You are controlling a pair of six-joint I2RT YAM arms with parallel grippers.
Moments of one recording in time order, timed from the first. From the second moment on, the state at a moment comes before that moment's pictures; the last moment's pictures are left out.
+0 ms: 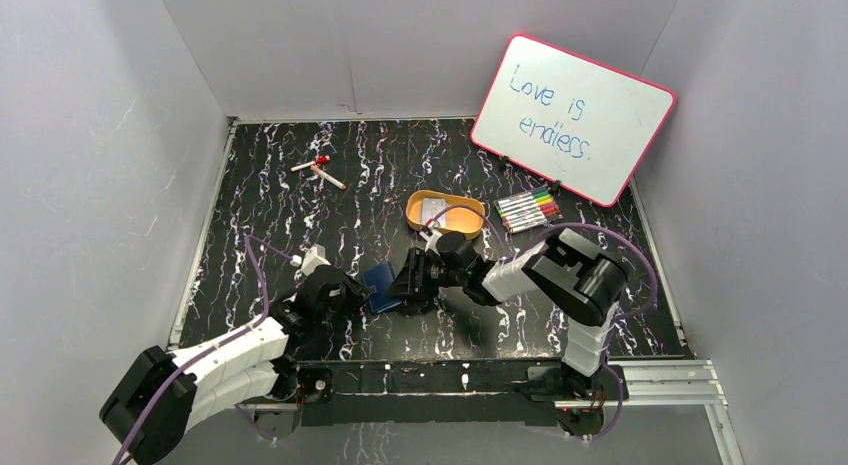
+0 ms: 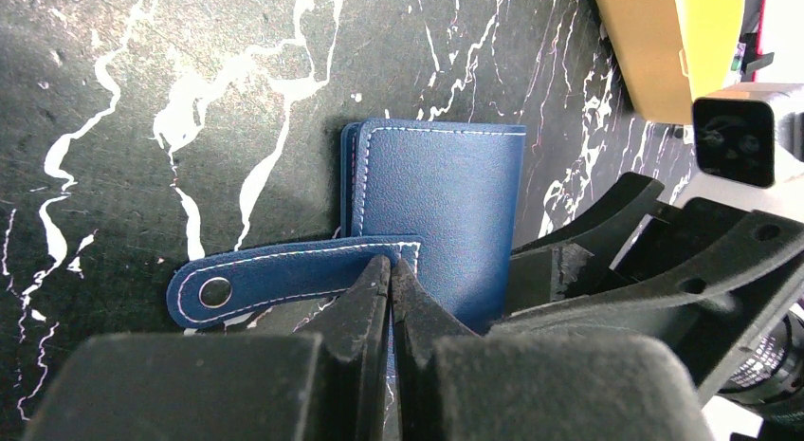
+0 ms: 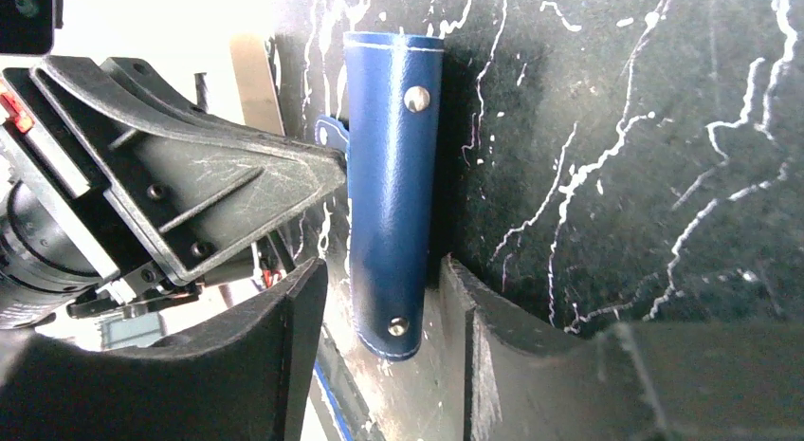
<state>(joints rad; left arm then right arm) -0.68 0.93 0.20 0.03 -0.20 -1.18 0.91 1.82 0.66 0.63 -0.41 1.02</state>
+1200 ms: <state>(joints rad) -0.66 0.94 0.17 0.08 -0.18 -1.19 0.91 1.97 0.66 0.87 -0.52 1.14</state>
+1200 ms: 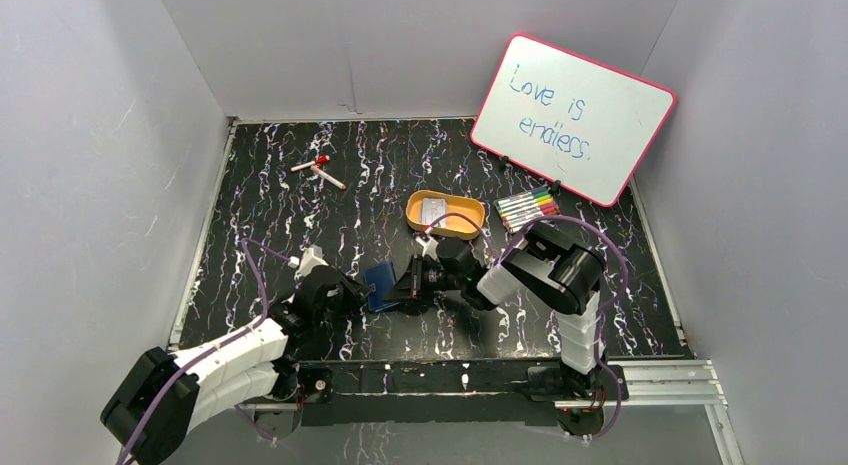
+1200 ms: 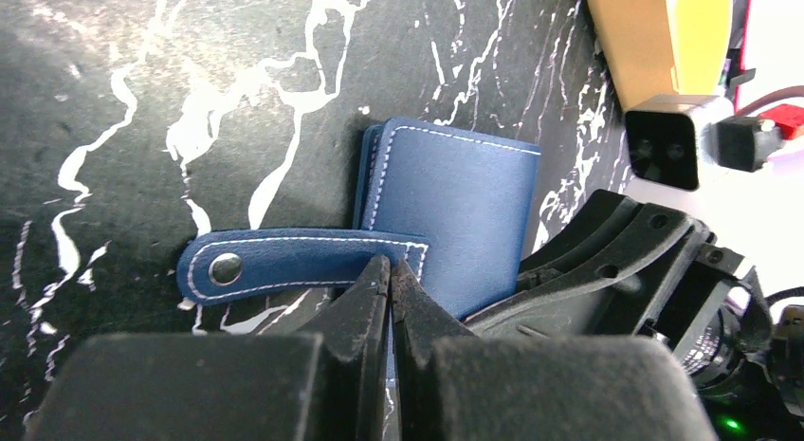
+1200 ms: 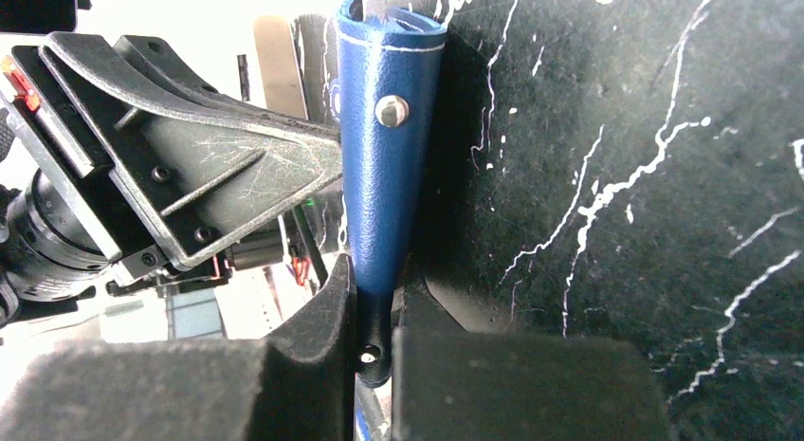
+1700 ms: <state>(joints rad) -0.66 0.71 0.48 -0.38 -0.23 -1.10 0.95 1.55 0.87 0.16 -0.25 0.63</state>
